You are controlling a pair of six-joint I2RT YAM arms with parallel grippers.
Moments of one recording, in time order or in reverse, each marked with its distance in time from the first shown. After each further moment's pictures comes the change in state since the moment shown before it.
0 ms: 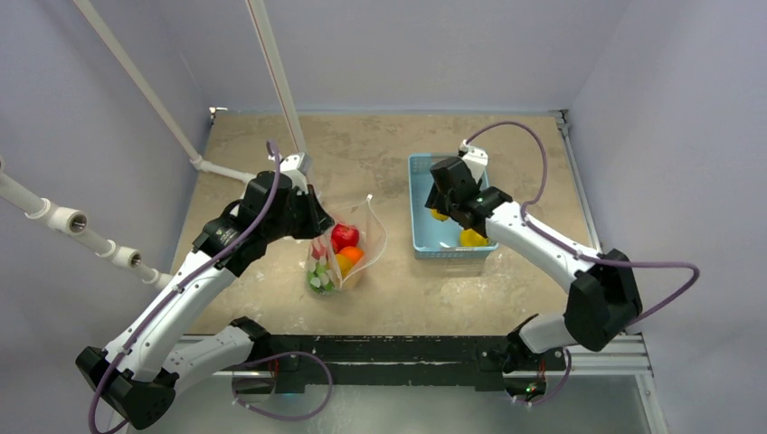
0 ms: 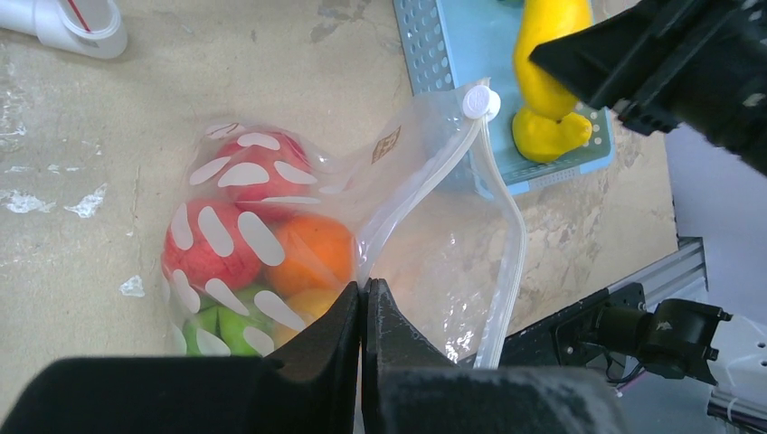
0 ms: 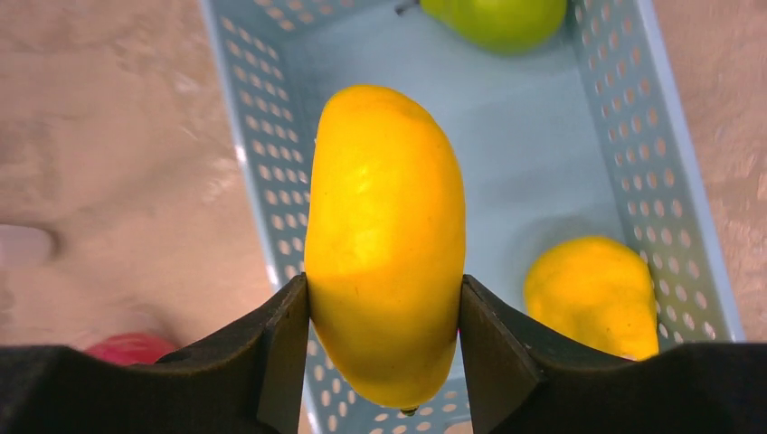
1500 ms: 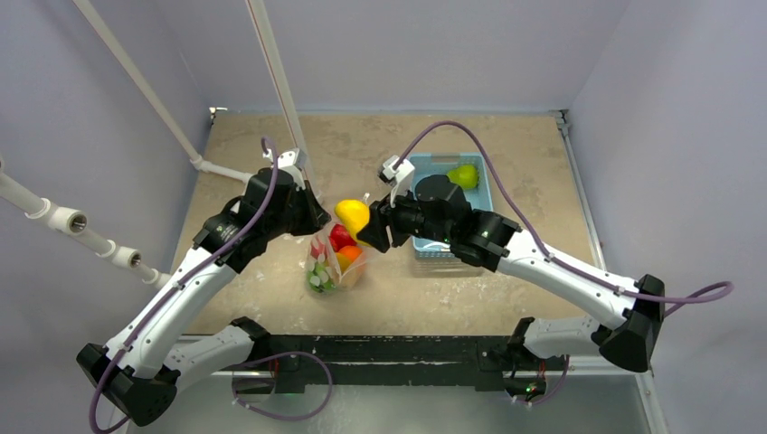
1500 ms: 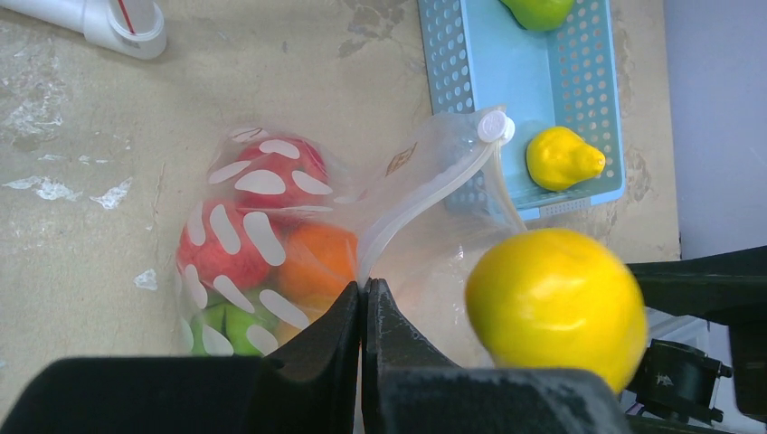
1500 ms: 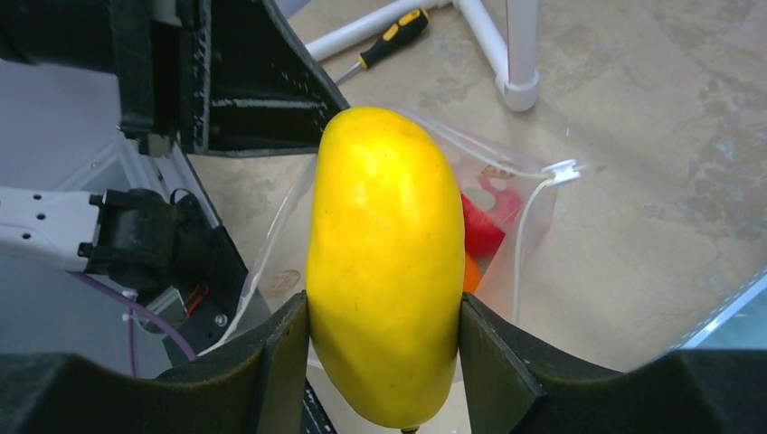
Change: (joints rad) left arm 0.000 0.022 0.032 -0.026 -0.075 -0.056; right arm 0.355 -0.214 0.105 0.184 -0.558 -0.513
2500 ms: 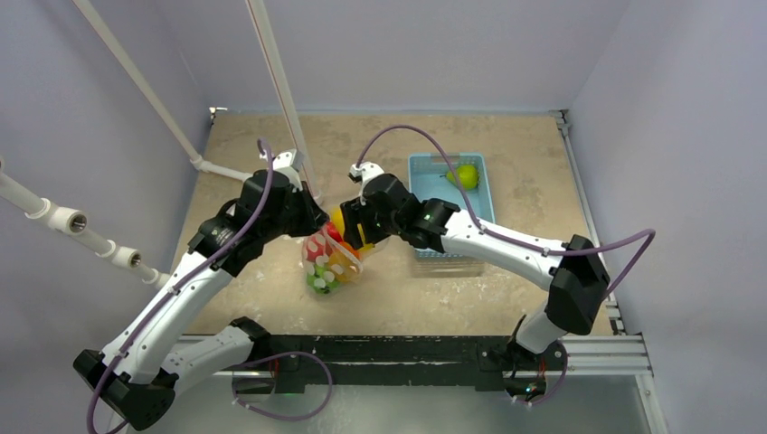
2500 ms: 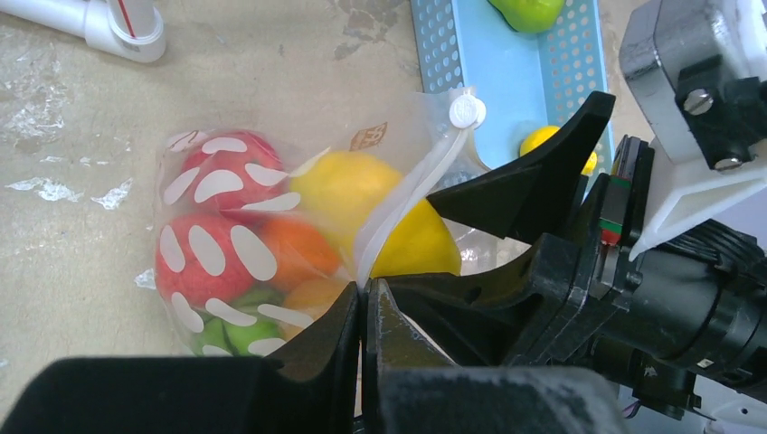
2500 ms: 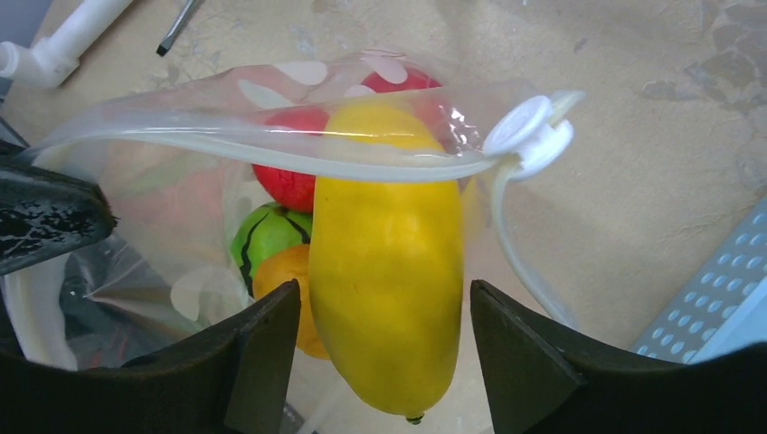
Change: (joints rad) left arm 0.000 -0.025 0.000 -0.006 0.005 0.005; right arm 0.021 0.344 0.137 -0.099 0.150 0.148
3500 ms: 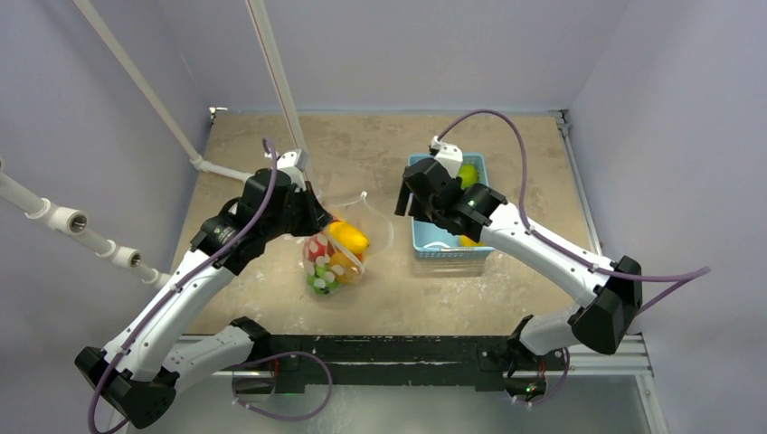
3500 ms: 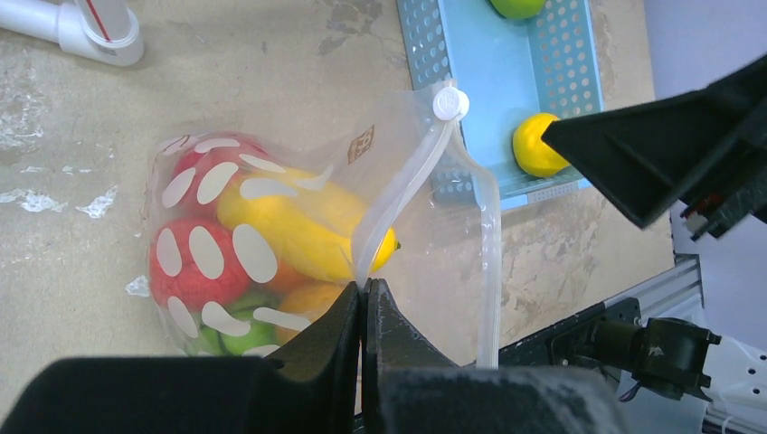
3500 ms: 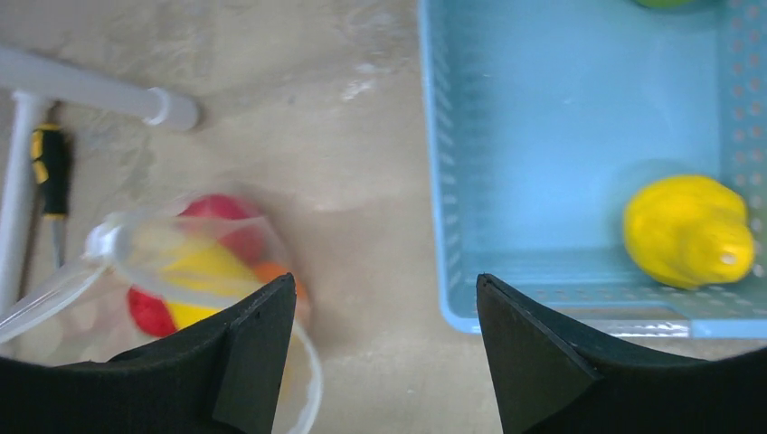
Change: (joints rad) left arm 0.000 0.010 -0.002 0.014 0.032 0.027; right arm -0.119 -0.168 0.039 -0.325 0.399 0.398
